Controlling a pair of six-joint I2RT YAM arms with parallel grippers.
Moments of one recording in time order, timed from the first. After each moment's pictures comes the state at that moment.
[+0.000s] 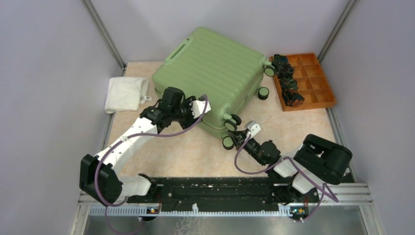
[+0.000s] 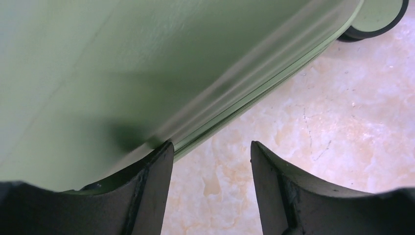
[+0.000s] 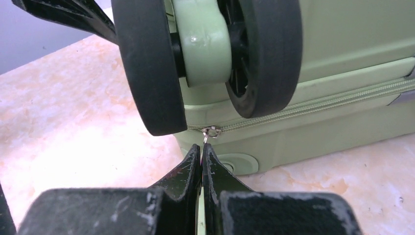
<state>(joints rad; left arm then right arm) -0.49 1.27 1.03 -0.50 0.31 0.76 0.91 1.49 0.14 1.44 0.14 0.08</state>
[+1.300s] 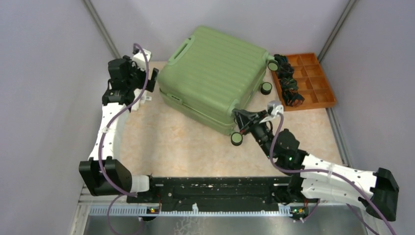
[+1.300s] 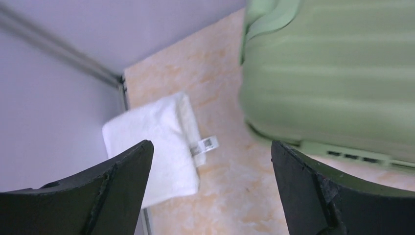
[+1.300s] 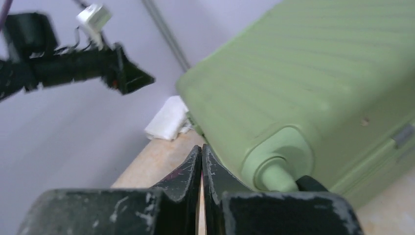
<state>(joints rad) 0.03 1.34 1.34 -0.37 0.23 0.43 1.07 0.85 0.48 0.67 0.46 0.28</state>
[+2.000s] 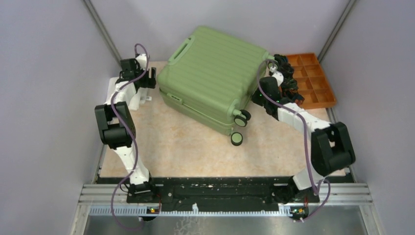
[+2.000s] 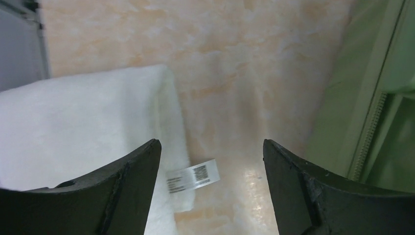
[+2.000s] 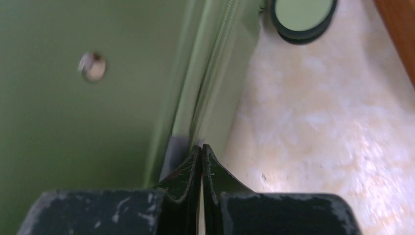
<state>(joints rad) 0.16 1.93 1.51 -0.19 0.22 0.25 0.38 1.49 0.98 -0.07 0.27 0.68</state>
